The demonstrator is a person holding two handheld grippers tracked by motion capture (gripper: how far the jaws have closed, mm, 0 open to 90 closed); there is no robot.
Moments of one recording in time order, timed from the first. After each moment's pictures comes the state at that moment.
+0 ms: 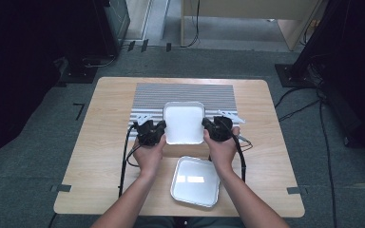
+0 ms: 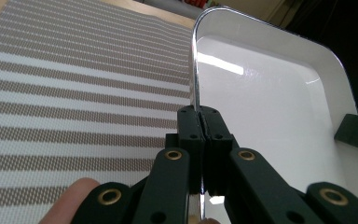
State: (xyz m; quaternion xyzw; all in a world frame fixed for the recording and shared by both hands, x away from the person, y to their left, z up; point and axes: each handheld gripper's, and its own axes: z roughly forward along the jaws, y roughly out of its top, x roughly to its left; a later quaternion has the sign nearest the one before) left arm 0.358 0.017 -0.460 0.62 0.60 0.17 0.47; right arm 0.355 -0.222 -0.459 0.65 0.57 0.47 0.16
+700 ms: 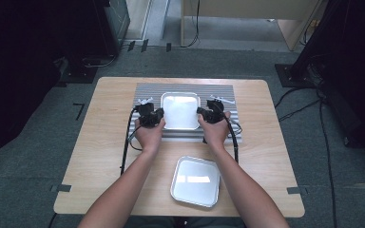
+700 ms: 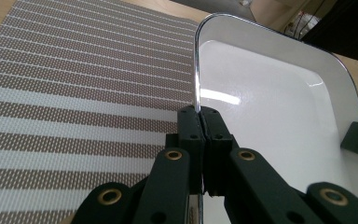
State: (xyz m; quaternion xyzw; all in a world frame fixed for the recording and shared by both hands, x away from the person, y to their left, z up) left arm 0.438 0.021 -0.477 0.62 0.64 0.16 0.43; right arm 0.438 -0.213 -0.481 0.68 0.58 0.44 0.12
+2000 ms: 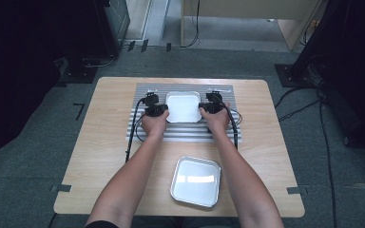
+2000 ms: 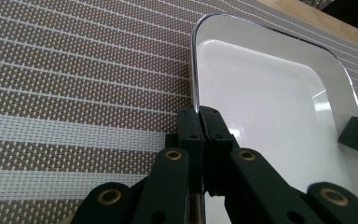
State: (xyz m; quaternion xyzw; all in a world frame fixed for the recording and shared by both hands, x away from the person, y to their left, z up) left arm 0.499 0.009 -0.504 0.63 0.67 0.09 0.38; right arm 0.499 -0.227 -0.509 0.66 0.63 0.39 0.11
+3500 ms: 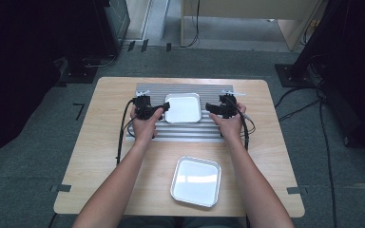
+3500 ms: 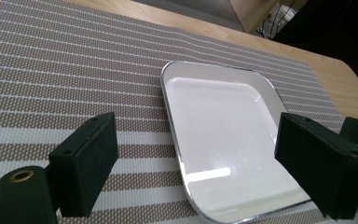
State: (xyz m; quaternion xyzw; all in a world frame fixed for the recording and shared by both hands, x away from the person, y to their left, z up) left arm 0.456 0.037 -0.468 0.65 0.61 0.13 0.45; right arm 0.466 -0.268 -0.489 0.66 0.62 0.39 0.16
